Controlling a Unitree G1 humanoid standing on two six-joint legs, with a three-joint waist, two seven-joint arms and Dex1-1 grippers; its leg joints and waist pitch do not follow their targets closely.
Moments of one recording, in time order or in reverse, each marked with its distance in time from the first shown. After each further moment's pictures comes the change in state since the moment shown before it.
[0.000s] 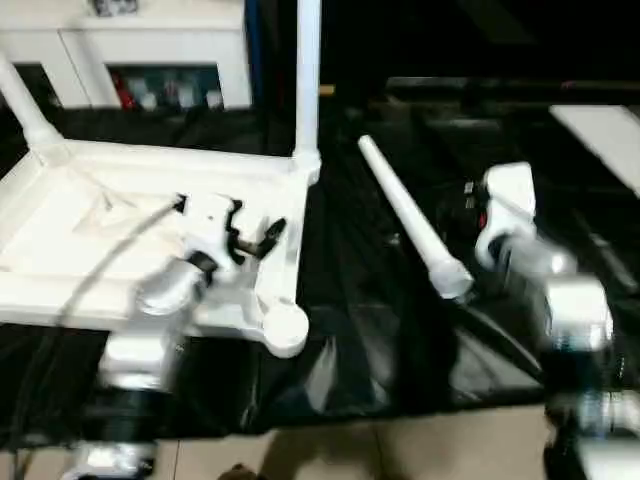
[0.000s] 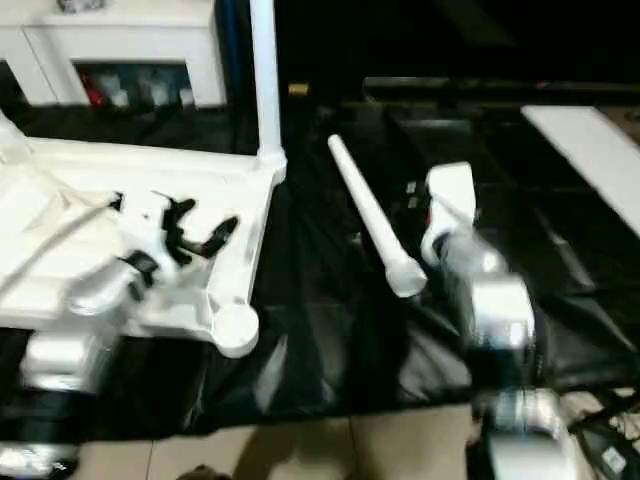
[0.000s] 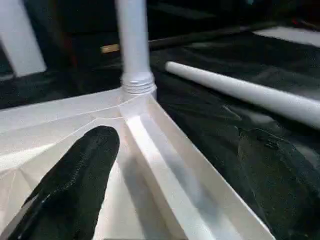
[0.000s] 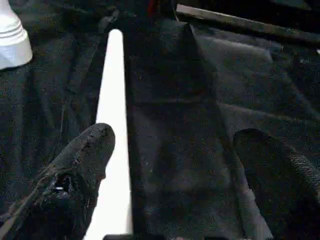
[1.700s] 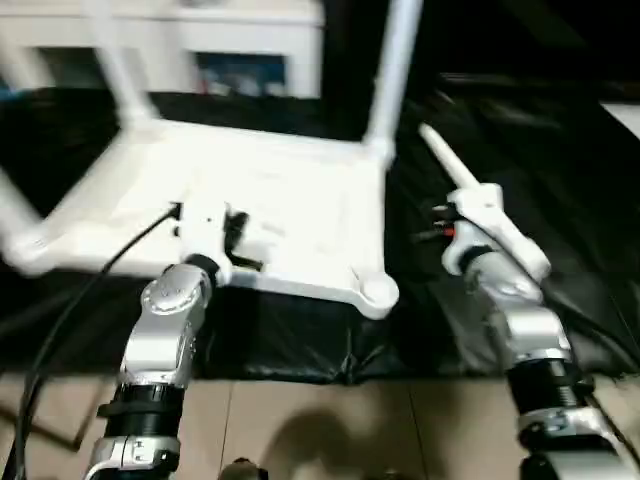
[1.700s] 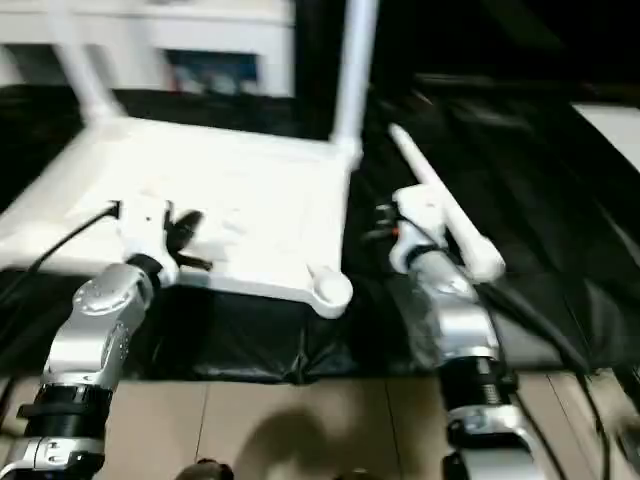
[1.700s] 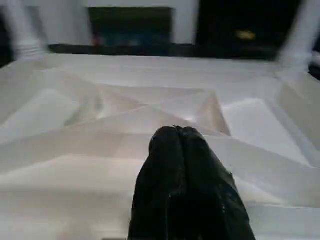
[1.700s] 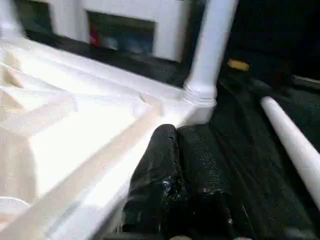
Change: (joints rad) left arm -0.012 -0.157 0.125 0.074 0.079 -0.036 0.256; right arm 0.141 0.165 0.008 -0.021 0.029 -0.397 0.053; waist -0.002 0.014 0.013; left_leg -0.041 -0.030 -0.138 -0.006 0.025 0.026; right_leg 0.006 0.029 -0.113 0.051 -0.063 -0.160
